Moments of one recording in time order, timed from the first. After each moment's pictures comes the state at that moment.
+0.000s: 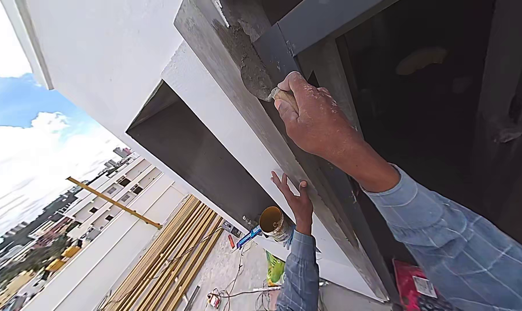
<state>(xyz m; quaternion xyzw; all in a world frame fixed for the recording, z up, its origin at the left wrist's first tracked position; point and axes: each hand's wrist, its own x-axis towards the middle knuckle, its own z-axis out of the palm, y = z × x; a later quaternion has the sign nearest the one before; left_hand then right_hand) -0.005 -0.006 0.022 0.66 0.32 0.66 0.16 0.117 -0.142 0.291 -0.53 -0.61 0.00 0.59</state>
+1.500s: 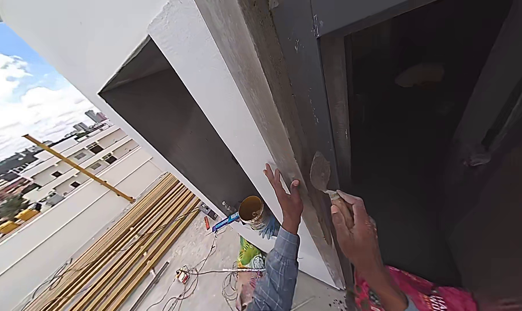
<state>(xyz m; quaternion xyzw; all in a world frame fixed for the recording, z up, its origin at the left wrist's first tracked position) 0.001 -0.002 0.015 0.66 0.29 0.68 0.13 0.111 -0.151 0.021 -0.58 -0.49 -0.01 0.66</state>
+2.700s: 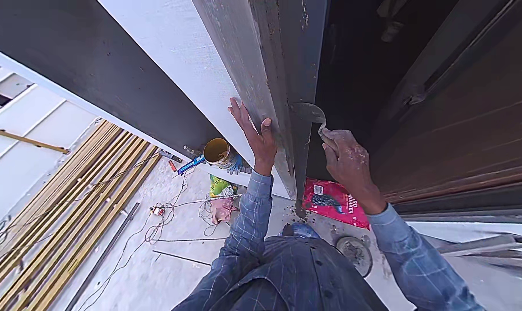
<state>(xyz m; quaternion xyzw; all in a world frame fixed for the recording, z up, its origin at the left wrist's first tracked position) 0.004 -0.018 0.010 0.68 0.32 0.65 0.14 0.179 -0.156 -0.002 -0.68 -0.59 -0.06 0.42</state>
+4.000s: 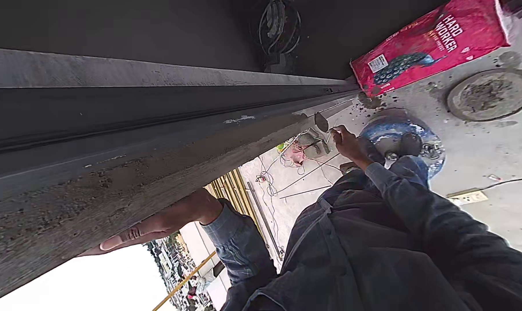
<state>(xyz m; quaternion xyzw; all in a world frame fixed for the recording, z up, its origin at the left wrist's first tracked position) 0.023 0.006 0.018 0.71 0.19 0.67 0.13 0.081 -0.165 -0.425 -0.72 -0.16 0.53 0.41</state>
